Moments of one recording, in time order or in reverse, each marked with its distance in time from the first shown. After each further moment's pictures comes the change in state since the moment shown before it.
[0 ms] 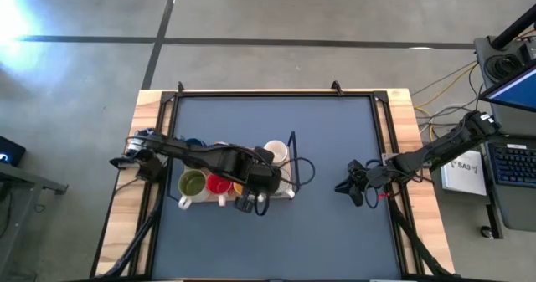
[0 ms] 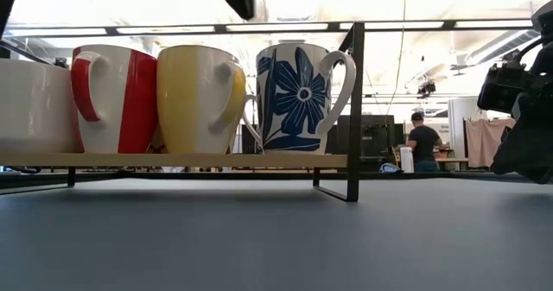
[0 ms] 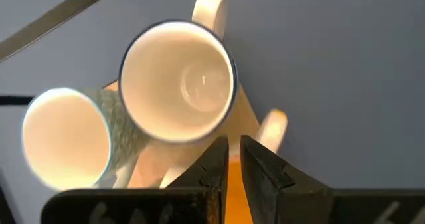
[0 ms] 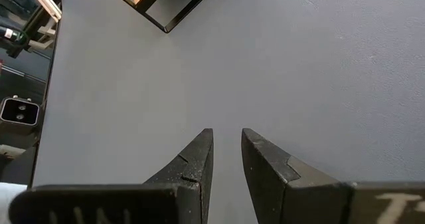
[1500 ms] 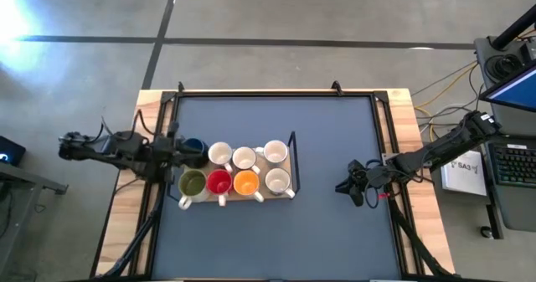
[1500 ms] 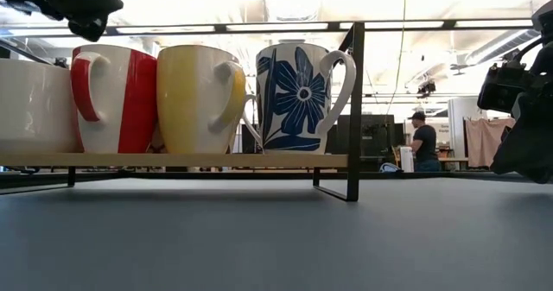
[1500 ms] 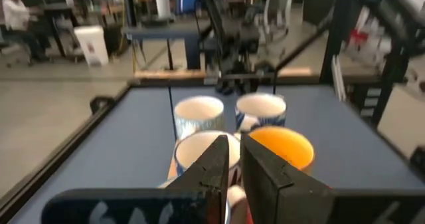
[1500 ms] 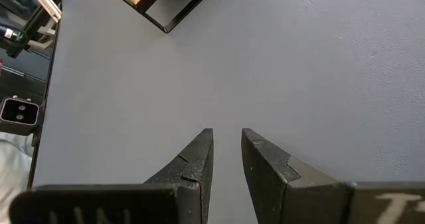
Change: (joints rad) left arm 0.042 -1.666 -1.441 0.860 -0.122 -0.191; right arm 0.000 0.000 0.000 0.000 0.000 0.000
